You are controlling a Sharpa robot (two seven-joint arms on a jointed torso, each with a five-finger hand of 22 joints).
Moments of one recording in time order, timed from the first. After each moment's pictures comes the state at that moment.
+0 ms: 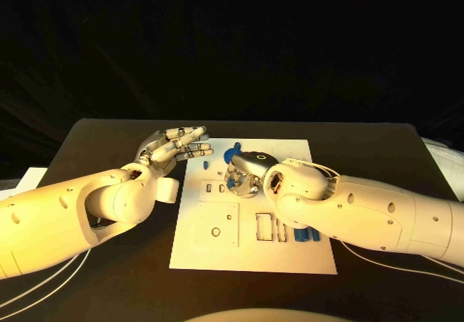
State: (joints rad) left arm 1.12 -0.94 0.01 1.67 0.09 -0.34 0.47; left_hand 1.42 0.00 0.07 0.07 0.05 0.97 0.22 0.08 0.07 1.05 0.17 0.07 0.06 1.13 0.12 0.12 0.19 0.17 1.03 0.23 0.17 0.07; right arm 1.15 -0.57 -0.04 1.57 -1.61 -0.21 -0.38; right_hand 1.24 -0.13 0.51 -0.12 0.11 1.05 0.16 0.06 0.07 1.23 0.08 0.06 0.30 1.47 -0.01 1.43 1.29 0.04 1.45 0.10 1.47 1.31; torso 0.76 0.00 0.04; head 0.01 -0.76
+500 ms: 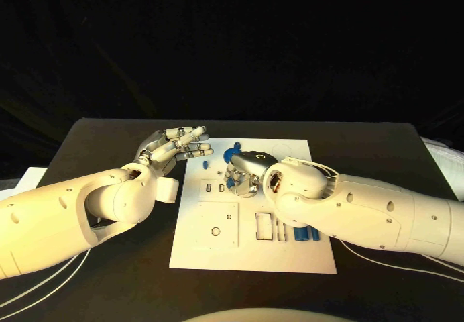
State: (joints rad) left arm 1.12 -0.94 0.00 1.67 0.09 -0.34 0.47; left_hand 1.42 0.00 0.07 0.07 0.05 0.97 0.22 0.08 0.07 1.05 0.17 0.07 0.06 1.13 0.12 0.12 0.19 0.17 1.03 0.23 0.17 0.07; right arm 1.15 -0.56 -0.04 1.56 -1.61 -0.20 -0.38; right_hand 1.24 -0.14 0.51 -0.12 0.11 1.05 0.16 0.06 0.07 1.22 0.08 0.07 0.30 1.46 0.00 1.43 1.29 0.04 1.45 0.10 1.47 1.31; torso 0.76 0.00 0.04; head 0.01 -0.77
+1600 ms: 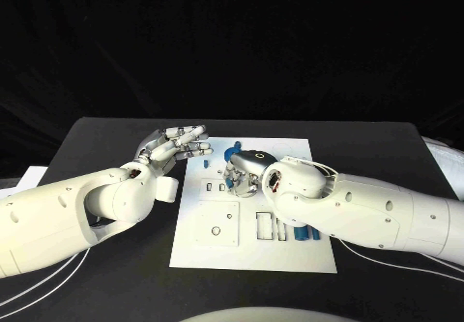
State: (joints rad) left arm 1.12 -0.94 0.00 1.67 0.09 -0.34 0.46; left_hand 1.42 0.00 0.07 0.06 0.05 0.97 0.22 0.07 0.07 1.05 0.17 0.07 0.06 1.13 0.12 0.12 0.19 0.17 1.04 0.22 0.17 0.07; right arm 1.15 -0.56 -0.04 1.56 -1.62 -0.20 -0.39; right_hand 1.22 -0.17 0.46 -0.09 0.12 0.97 0.15 0.06 0.06 1.23 0.08 0.07 0.30 1.47 0.00 1.43 1.28 0.04 1.45 0.10 1.47 1.31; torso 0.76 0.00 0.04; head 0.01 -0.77
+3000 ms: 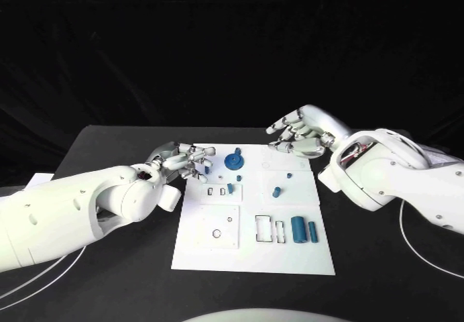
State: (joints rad) left arm 1.13 -0.91 0.00 1.60 -0.20 -0.34 0.11; left_hand 1.35 0.00 0.06 0.10 0.06 1.08 0.13 0.12 0.08 1.33 0.04 0.25 0.19 1.47 -0.02 1.15 1.10 0.17 1.40 0.08 0.50 0.29; right arm 1.29 -0.94 -0.02 1.80 -1.17 -0.50 -0.20; right_hand 1.31 -0.10 0.34 -0.03 0.22 0.99 0.15 0.09 0.08 1.31 0.06 0.11 0.22 1.46 -0.02 1.41 1.27 0.04 1.45 0.09 1.46 1.31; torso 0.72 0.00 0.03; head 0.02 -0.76
